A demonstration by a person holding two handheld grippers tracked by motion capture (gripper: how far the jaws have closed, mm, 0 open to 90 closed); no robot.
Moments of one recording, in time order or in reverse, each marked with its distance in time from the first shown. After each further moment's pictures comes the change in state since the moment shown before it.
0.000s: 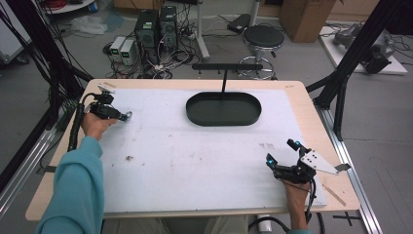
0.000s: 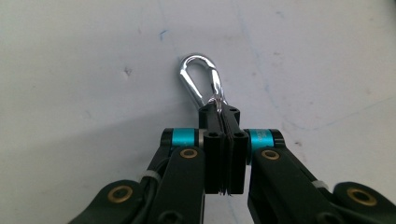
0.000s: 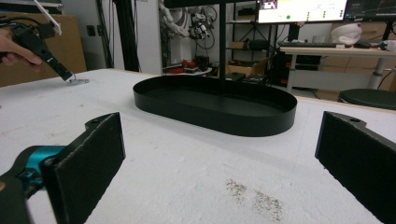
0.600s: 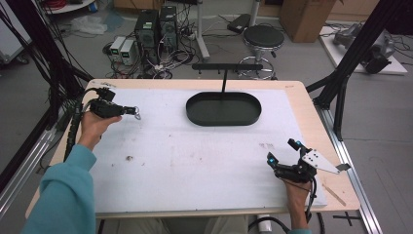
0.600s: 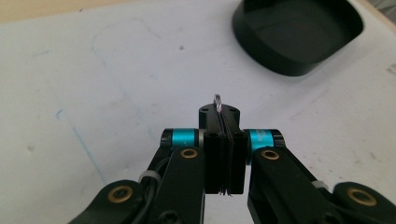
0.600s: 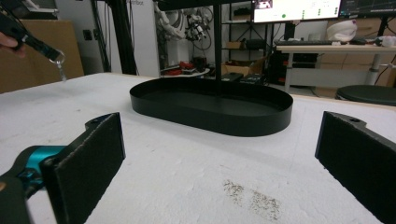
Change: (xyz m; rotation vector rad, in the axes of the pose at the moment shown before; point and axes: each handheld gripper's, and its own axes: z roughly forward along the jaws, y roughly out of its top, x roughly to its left) left arm -0.050 -0.002 -0.046 -0.215 -0.229 0.227; right arm -0.002 0.001 0.000 0.002 -0.013 0.032
